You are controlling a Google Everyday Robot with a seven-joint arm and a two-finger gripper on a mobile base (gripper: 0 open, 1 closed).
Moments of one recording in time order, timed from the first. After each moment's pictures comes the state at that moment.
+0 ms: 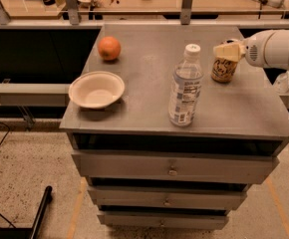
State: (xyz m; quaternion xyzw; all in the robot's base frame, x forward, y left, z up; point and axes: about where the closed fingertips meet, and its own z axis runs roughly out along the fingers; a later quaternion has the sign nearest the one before) arm 0.693 -0.263 0.925 -0.16 0.82 0.06 0.54
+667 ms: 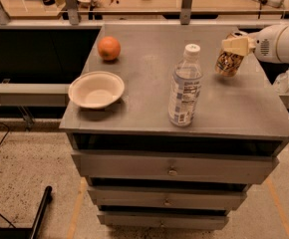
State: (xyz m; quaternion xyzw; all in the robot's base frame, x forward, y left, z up) arm 0.689 -0.270 0.943 -0.16 0.82 0.10 0.55
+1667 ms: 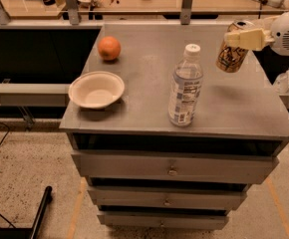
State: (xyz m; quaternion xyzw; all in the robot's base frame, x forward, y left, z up) arm 0.629 -0.244 0.996 -0.28 0.77 0.13 0.55
